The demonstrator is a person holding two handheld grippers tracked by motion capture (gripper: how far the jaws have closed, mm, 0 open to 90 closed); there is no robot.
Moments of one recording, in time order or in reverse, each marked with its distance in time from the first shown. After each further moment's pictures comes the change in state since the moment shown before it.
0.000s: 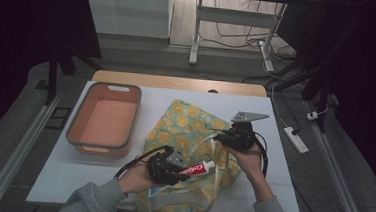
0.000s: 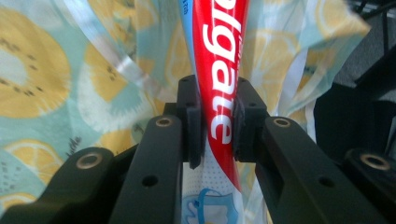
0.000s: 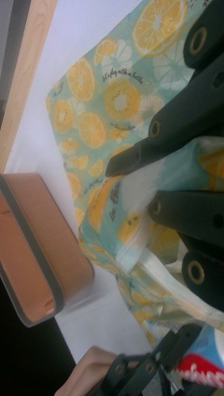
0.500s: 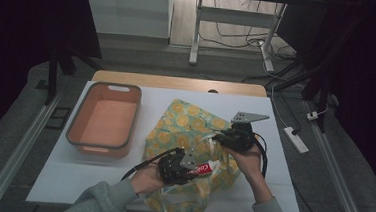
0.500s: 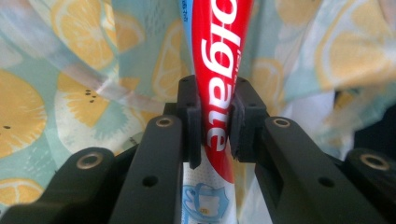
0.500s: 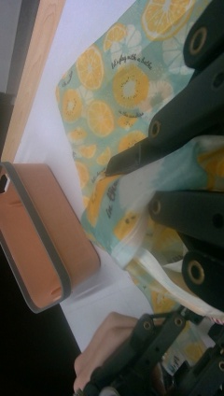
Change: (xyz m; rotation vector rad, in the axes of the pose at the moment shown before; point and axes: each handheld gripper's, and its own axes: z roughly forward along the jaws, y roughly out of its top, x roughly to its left) left arm -0.002 0.019 0.023 -0.004 0.070 0.032; right arm 0.009 0.003 -0.002 -0.026 0.020 -0.014
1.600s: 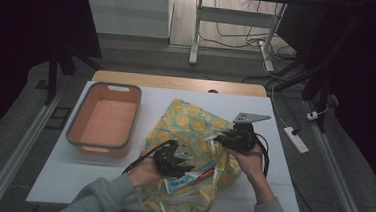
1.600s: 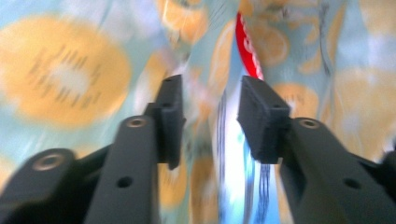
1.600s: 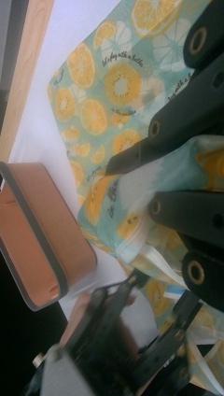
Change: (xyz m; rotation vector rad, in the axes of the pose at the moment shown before) left arm 0.020 -0.019 -0.009 -0.028 0.088 -0.061; right arm -0.005 -0.004 -0.003 0.010 0.016 0.024
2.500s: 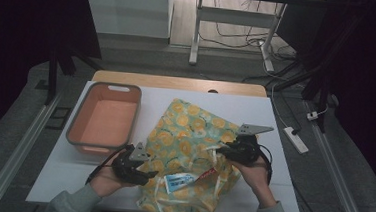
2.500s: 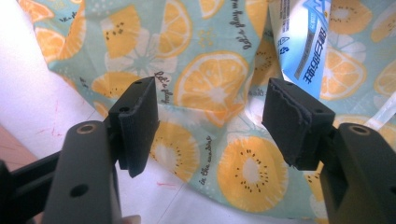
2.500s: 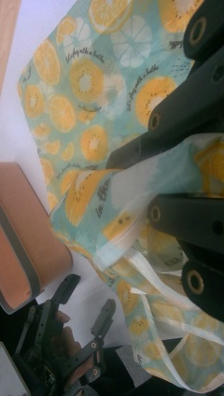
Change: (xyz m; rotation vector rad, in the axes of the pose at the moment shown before) left arm 0.014 -0.087 -0.041 0.017 0.075 -0.206; right arm 0.012 -0.027 -0.013 0.044 -0.025 0.010
